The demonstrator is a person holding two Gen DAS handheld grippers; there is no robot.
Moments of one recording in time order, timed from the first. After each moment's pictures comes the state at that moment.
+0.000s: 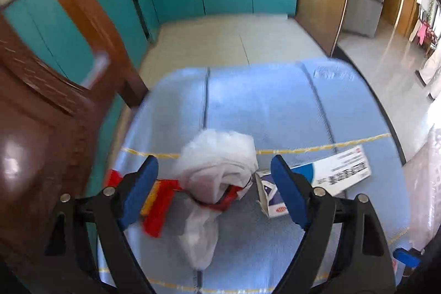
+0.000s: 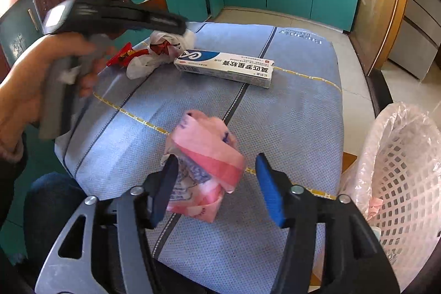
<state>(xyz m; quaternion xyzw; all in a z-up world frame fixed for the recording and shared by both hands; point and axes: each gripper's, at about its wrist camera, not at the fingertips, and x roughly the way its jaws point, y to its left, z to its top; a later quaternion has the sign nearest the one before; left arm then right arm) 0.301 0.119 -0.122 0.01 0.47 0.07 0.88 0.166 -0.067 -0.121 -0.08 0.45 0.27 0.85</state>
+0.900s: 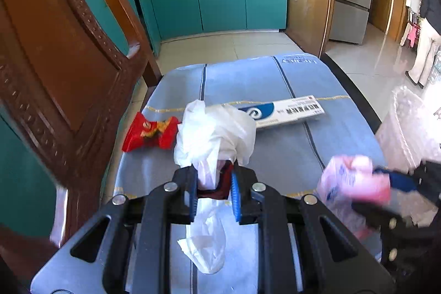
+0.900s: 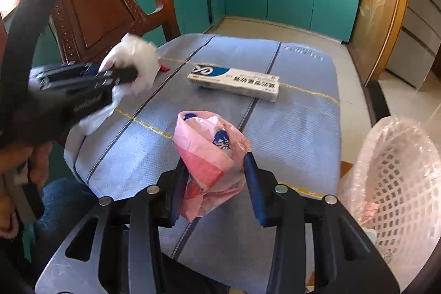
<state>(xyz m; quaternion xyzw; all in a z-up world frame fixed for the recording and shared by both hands) 0.155 0.094 -0.089 0.03 0.40 0.07 0.91 0.147 -0.060 -0.093 -0.09 0.43 0.26 0.86</state>
